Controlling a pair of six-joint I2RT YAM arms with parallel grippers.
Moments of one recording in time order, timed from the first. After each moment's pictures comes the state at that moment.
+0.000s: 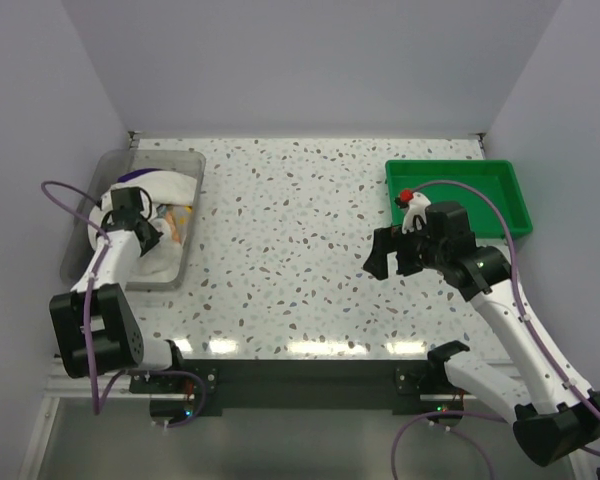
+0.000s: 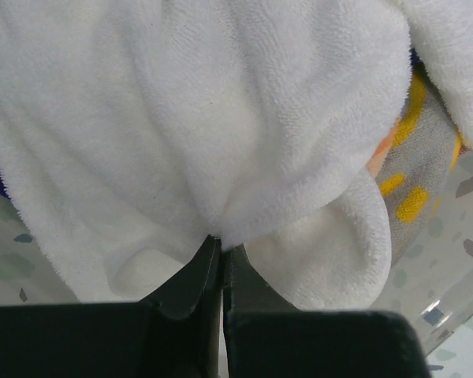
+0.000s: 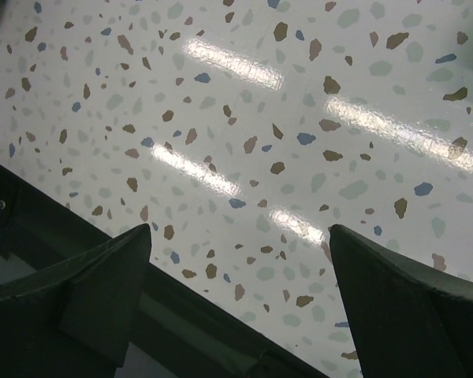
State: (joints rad) left arm 0.24 1.39 0.87 -0.42 -0.26 -0.54; right arm 0.37 0.92 0.97 -0.82 -0.25 0.20
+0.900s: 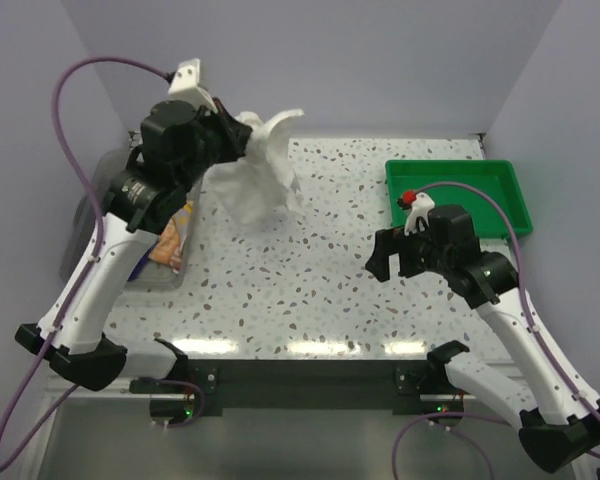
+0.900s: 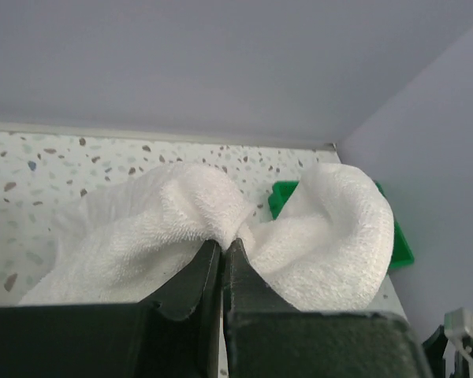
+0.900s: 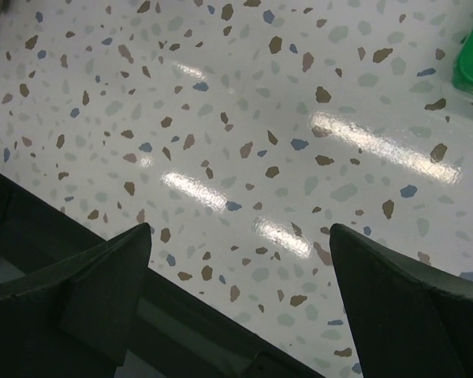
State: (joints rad) left arm -0.50 1.36 1.86 -0.64 -0.20 -0.49; right arm 0.42 0.88 1.00 -0.83 -0.20 0.20
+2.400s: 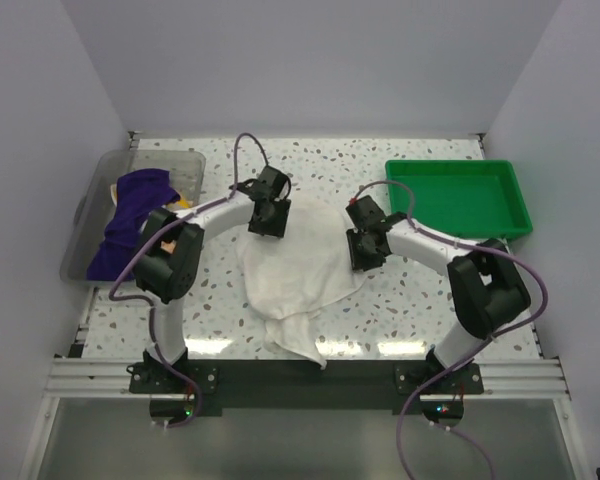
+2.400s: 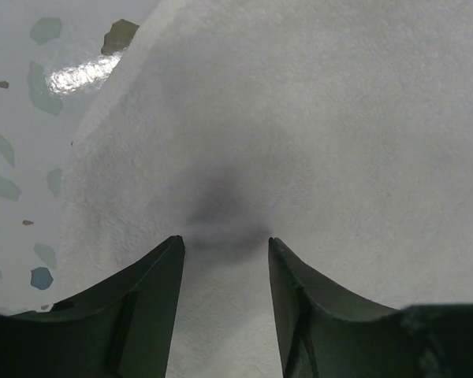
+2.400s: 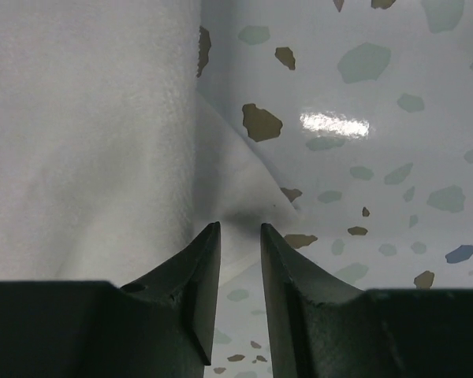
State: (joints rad) left arm -0.51 1.97 1.40 -0.54 -0.10 -0.30; right arm 0.51 1.64 1.01 -0.59 0.07 0.39
